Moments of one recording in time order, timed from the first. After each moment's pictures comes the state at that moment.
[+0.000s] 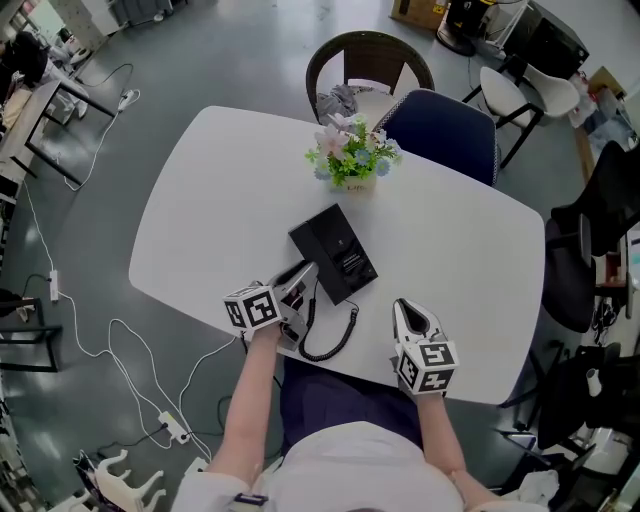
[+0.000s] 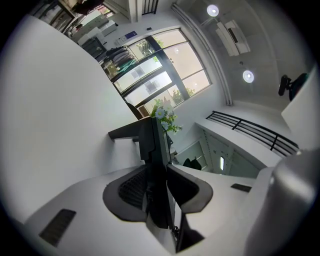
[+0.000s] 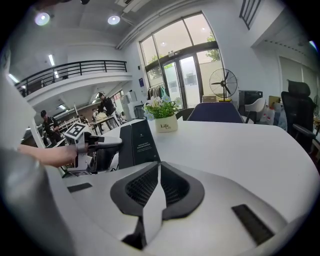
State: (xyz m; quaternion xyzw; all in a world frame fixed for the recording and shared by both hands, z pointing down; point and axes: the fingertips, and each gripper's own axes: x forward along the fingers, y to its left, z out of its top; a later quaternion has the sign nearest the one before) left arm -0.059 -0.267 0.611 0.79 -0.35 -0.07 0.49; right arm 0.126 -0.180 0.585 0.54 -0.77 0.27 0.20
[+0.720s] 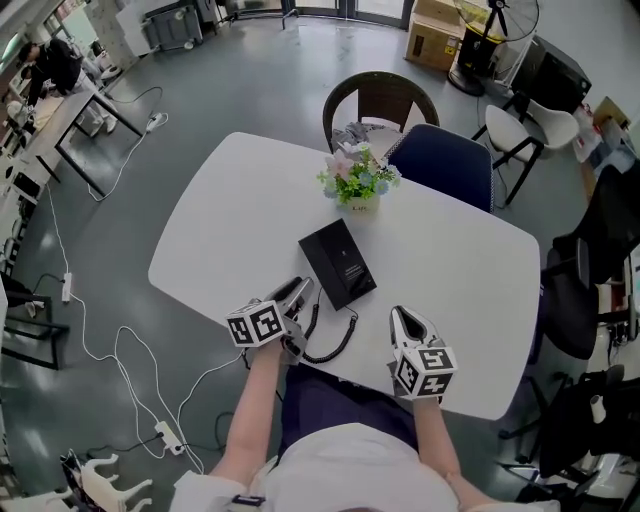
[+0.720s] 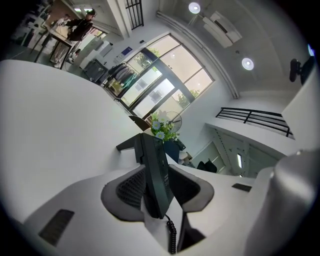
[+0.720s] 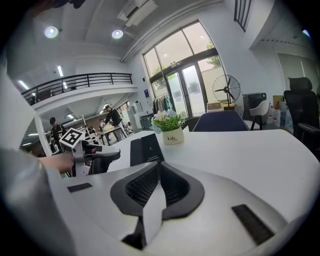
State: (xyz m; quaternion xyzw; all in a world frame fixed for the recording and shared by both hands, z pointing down) left arm -0.082 -0.241 0.578 0.77 -0.45 -0.04 0.44; right arm 0.122 -0.179 0.552 0.52 -0.80 0.25 0.14
